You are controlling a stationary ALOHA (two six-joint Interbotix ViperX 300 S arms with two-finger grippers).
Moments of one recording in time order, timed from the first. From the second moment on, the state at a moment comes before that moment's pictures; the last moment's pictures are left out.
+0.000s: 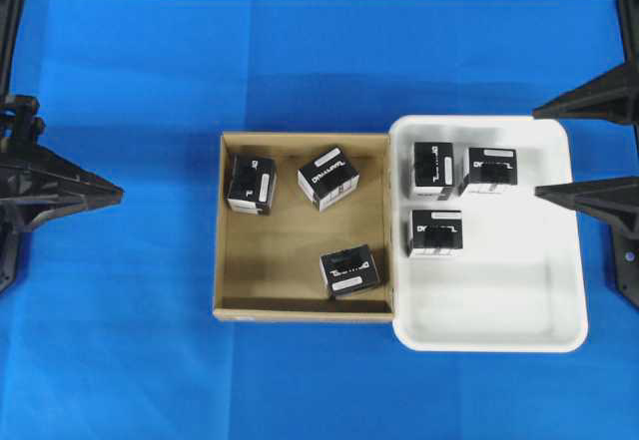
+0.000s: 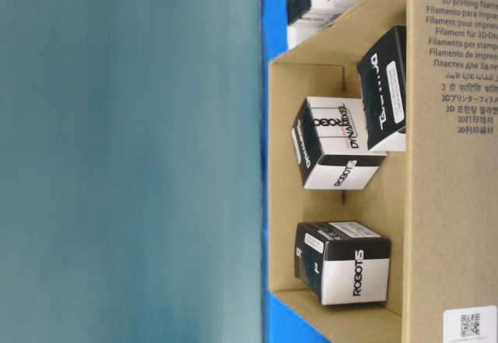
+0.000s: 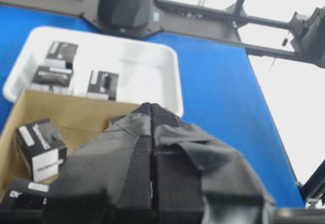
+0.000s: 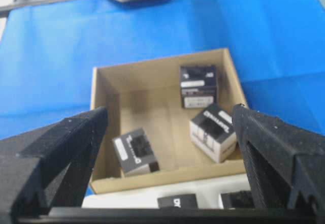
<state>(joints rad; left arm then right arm) -0.04 -0.97 1.04 0.01 0.01 -0.19 -0.10 -1.02 0.94 0.11 0.34 -0.01</state>
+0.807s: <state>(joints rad) -0.05 -1.03 0.99 0.02 0.08 -0.13 -0.10 -1.11 0.97 0.11 0.34 -0.01</state>
